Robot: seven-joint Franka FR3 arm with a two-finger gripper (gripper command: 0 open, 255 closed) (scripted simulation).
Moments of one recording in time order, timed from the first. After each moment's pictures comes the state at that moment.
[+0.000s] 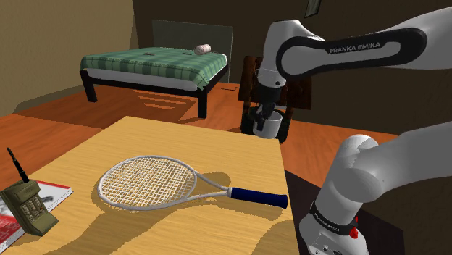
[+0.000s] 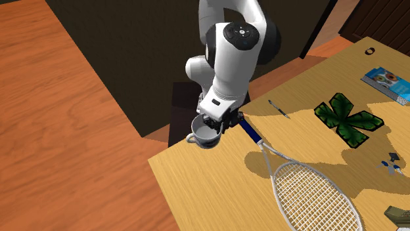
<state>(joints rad) 0.05 -0.84 -0.02 -2.67 -0.06 1.87 -0.01</state>
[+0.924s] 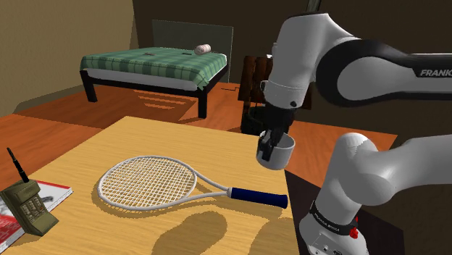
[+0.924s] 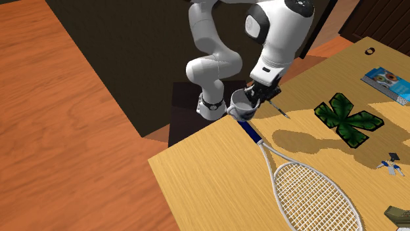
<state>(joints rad) 0.26 -1.09 0.30 -2.74 0.20 1.69 0.32</state>
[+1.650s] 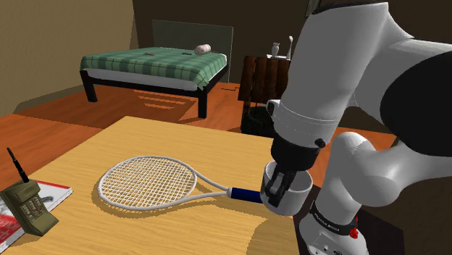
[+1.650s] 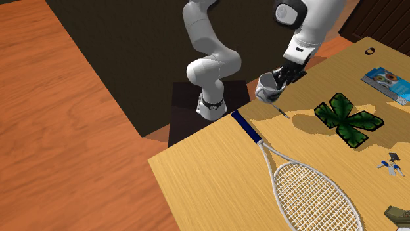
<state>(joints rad) 0.39 -1.05 0.60 -2.62 0.45 1.66 0.61</state>
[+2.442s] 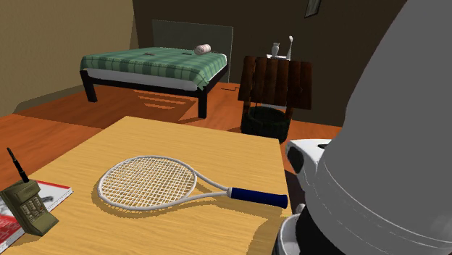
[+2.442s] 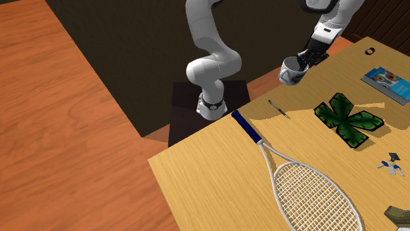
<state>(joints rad) 0.35 -0.89 0.90 -2.35 0.59 1.66 0.88</state>
